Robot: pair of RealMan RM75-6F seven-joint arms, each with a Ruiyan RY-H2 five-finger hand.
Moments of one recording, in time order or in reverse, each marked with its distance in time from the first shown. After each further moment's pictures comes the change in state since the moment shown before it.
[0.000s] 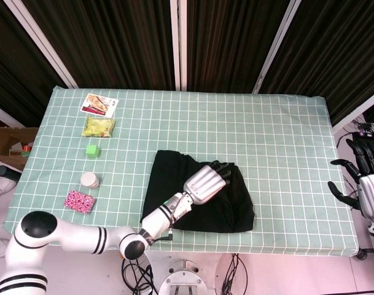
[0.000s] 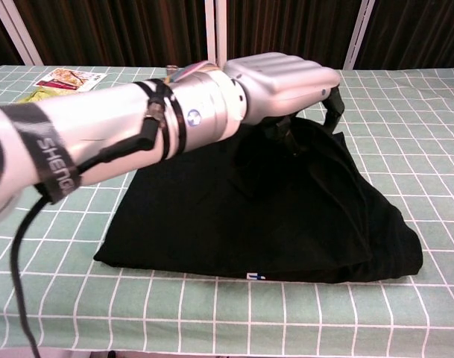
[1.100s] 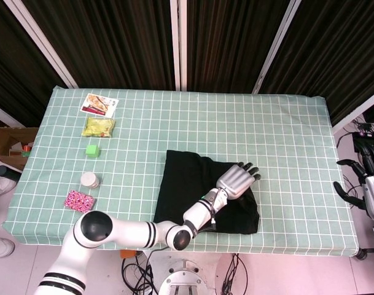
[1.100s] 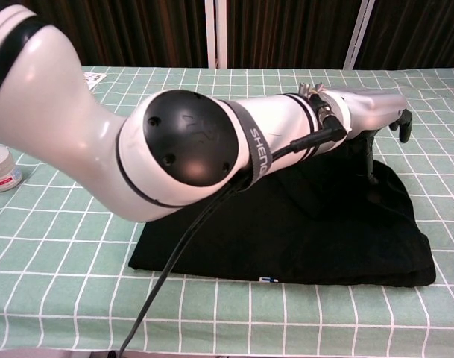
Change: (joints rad) left arm -0.336 -0.215 -0.106 0.363 -0.351 -0.108 -0.091; right arm -0.014 -0.004 0.004 0.033 0.024 -0.008 0.034
